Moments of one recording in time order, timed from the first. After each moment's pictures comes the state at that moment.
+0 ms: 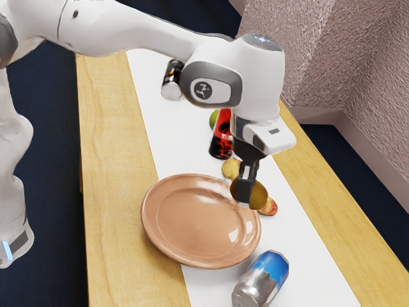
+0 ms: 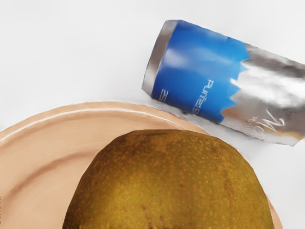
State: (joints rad) arm -0.35 0.04 -0.14 -1.63 -0.04 1.90 0.06
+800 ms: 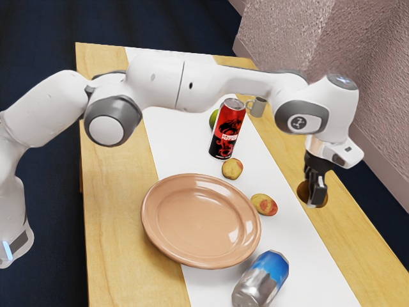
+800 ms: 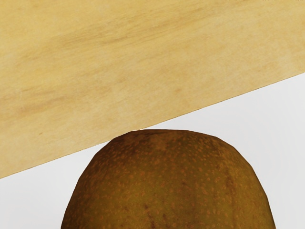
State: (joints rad) arm -0.23 0.74 -0.07 -0.84 0.02 1.75 0.06
